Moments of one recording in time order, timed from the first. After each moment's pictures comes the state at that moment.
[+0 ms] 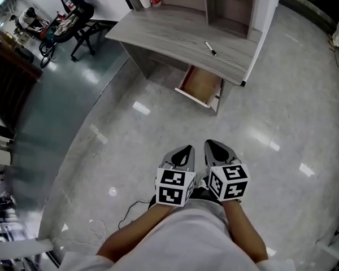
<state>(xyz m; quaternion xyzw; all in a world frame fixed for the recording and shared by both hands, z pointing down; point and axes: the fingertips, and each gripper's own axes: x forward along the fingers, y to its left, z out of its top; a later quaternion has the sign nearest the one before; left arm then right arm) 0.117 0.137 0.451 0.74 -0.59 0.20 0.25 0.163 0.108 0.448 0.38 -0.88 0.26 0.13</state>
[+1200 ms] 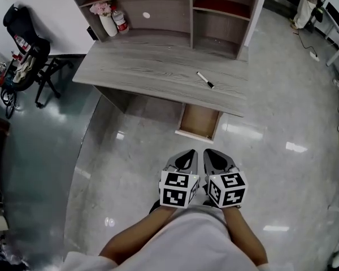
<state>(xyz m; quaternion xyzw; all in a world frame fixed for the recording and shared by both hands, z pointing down) 0.010 -0.043 0.452 0.84 -0.44 0.19 0.26 0.048 -0.042 0.447 0.51 -0.81 0.25 0.16</state>
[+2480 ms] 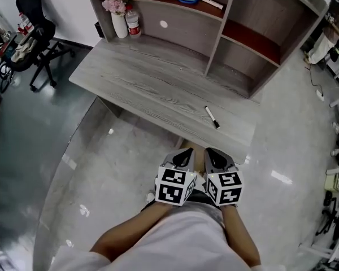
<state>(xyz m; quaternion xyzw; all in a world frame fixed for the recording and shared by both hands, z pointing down) 0.006 -0.212 0.454 0.82 -0.48 0.14 0.29 0.053 -0.221 0.454 0.47 -0.83 0.18 0.23</state>
